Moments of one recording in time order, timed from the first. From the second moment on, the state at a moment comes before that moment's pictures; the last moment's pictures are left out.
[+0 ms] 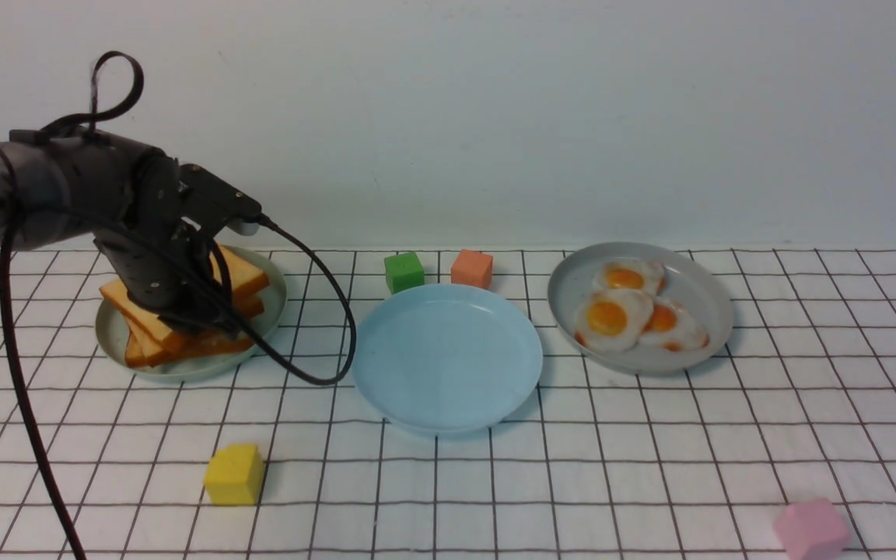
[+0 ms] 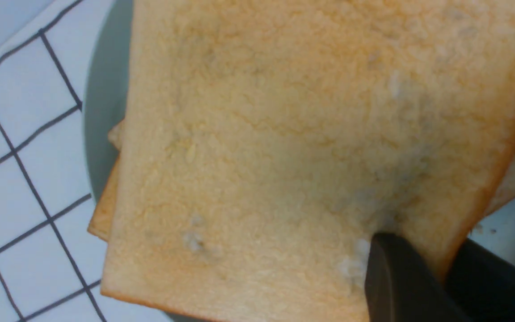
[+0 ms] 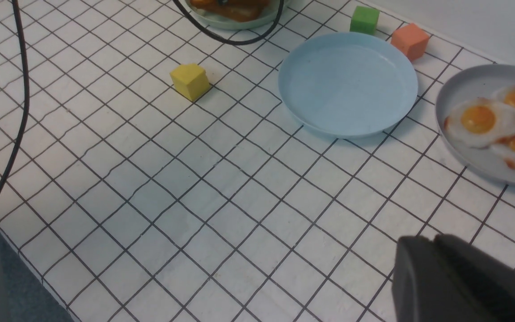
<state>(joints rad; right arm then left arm) 0.51 0.65 -0.94 0.25 0.96 -0.24 -0.13 2.02 -1.49 0.19 0.67 0.28</state>
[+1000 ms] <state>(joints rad) 0.51 0.65 -0.94 0.17 1.03 -0.20 -0.61 2.02 -1.48 0.23 0.53 0.32</state>
